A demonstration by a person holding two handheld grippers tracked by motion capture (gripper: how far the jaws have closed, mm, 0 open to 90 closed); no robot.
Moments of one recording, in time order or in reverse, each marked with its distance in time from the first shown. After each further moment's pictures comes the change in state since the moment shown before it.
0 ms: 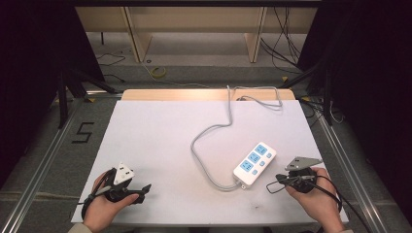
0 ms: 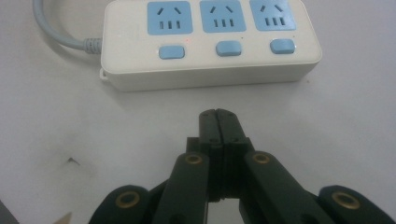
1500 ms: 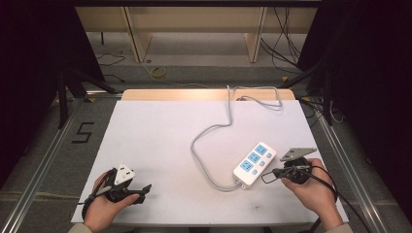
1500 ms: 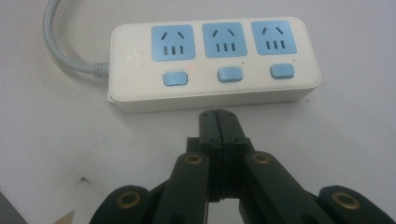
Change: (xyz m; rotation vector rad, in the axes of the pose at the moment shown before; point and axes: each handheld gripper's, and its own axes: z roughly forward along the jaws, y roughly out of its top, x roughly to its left) left arm -0.001 0.000 0.001 0.000 -0.001 -0.002; right arm -0.002 0.028 -0.002 0.044 0.021 0.006
